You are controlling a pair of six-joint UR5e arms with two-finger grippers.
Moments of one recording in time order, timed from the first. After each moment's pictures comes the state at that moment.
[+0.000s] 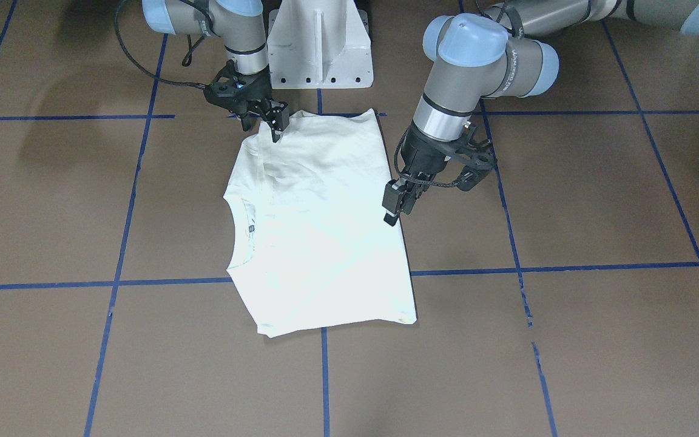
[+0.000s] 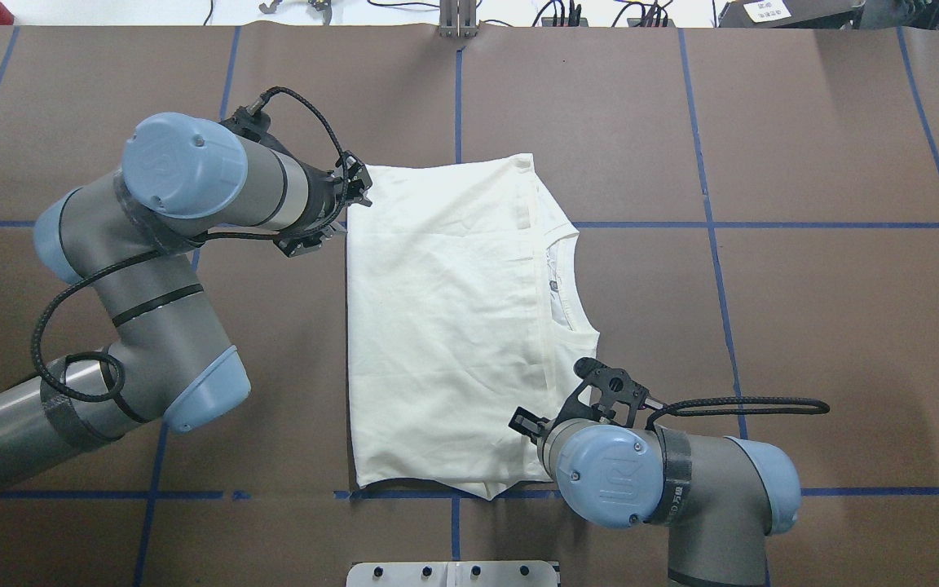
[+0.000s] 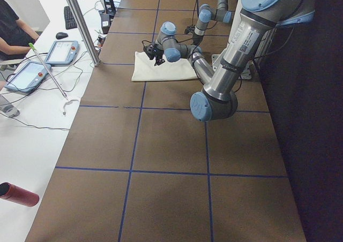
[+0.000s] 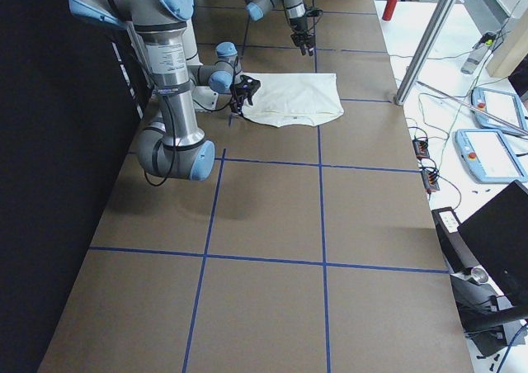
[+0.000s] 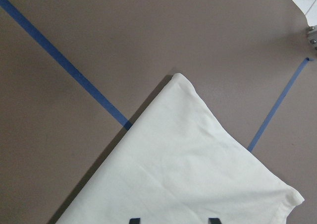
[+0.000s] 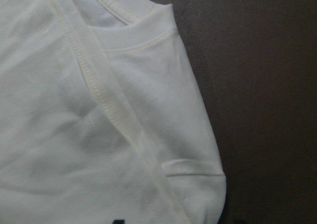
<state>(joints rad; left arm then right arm) -0.65 -2.14 -1.72 -1.93 -1.76 -1.98 0.17 -1.18 1.91 -1.52 1.48 1.99</state>
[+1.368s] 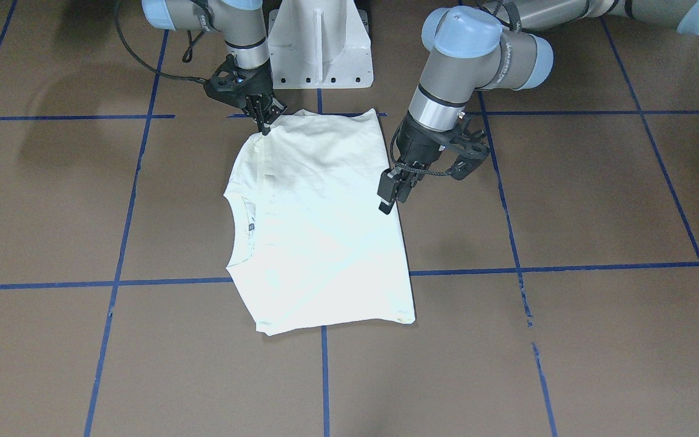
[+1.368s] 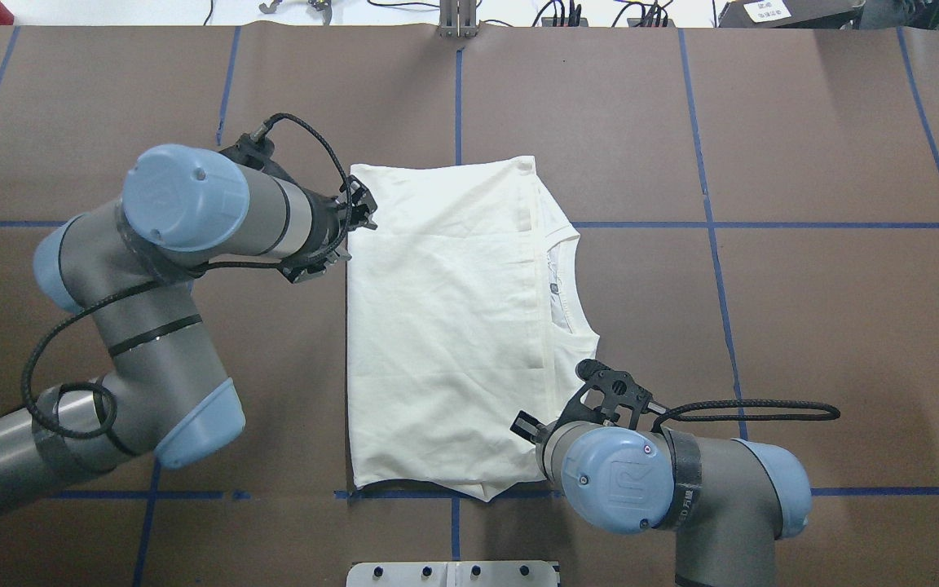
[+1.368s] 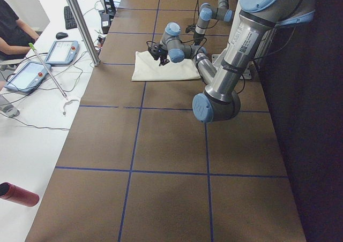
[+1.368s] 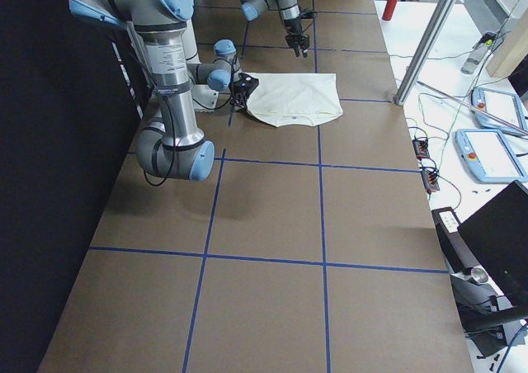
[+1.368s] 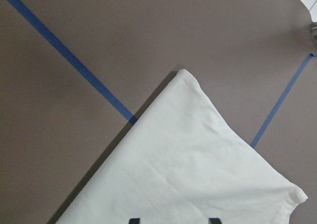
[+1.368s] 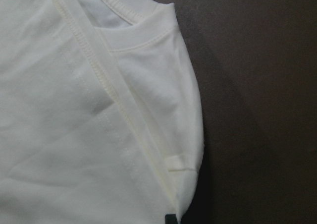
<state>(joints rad) -0.56 -2.08 -1.81 -1.91 -1.72 -2.05 0.17 -1.19 1.96 -1.52 1.49 2.00</state>
